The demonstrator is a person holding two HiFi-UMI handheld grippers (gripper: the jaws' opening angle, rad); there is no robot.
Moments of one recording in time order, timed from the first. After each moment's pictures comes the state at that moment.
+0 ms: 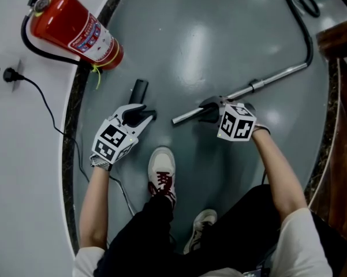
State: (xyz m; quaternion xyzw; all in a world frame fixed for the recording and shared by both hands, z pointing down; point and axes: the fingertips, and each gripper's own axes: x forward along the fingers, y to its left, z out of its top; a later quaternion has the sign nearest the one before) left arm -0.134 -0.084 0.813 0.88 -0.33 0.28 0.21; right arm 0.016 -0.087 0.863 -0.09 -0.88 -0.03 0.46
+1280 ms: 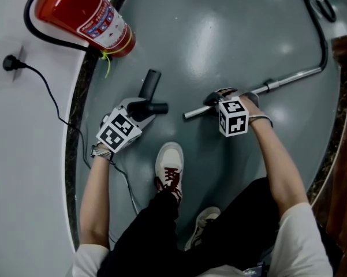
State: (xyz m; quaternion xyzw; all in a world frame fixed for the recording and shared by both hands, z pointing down) left arm -0.172 -0.065 0.869 0.85 -0.29 0.38 0.23; right arm 0.006 -0.087 0.931 -0.21 -0.80 -0.14 0.55
